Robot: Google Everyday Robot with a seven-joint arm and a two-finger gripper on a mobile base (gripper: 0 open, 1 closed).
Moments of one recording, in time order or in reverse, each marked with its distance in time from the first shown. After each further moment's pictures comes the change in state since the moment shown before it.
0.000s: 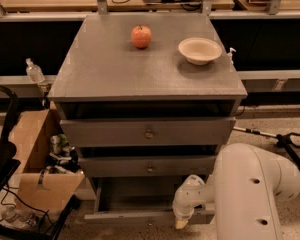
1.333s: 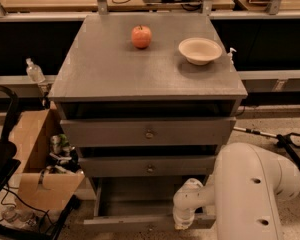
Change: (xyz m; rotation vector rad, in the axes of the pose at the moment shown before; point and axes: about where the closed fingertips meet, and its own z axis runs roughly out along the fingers) arm -0.004 0.038 0.000 -0.097 0.012 0.038
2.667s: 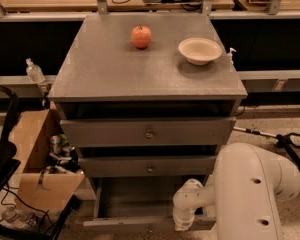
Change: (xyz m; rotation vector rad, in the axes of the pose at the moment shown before) arm -0.002 0.005 0.001 -0.019 -0.002 -0.007
